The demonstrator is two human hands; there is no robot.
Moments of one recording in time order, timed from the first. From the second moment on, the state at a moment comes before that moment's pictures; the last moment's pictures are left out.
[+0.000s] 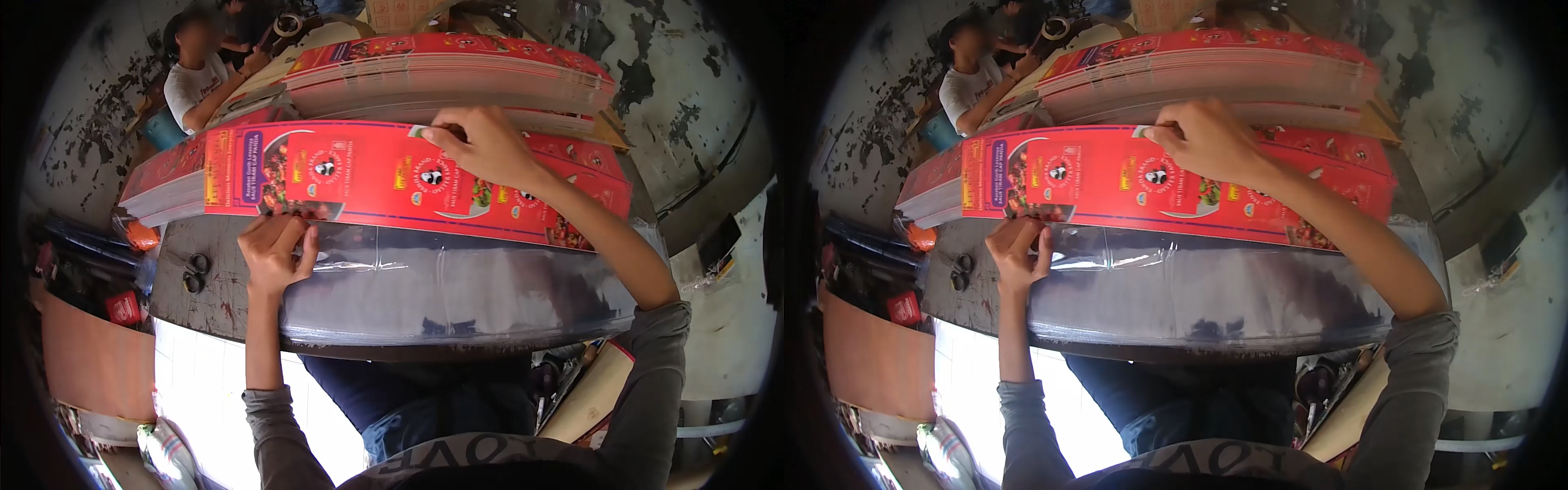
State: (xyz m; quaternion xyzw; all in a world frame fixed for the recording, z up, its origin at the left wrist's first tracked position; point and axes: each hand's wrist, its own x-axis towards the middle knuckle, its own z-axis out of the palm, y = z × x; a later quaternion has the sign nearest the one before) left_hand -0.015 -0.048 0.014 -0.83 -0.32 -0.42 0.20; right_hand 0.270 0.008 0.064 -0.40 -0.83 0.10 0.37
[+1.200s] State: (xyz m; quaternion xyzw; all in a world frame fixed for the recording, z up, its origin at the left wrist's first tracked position) left_hand -0.067 -0.049 0.011 -0.62 -0.53 -0.37 -0.44; right_hand 0.341 -0.014 0.026 -0.46 -0.85 0.12 0.24
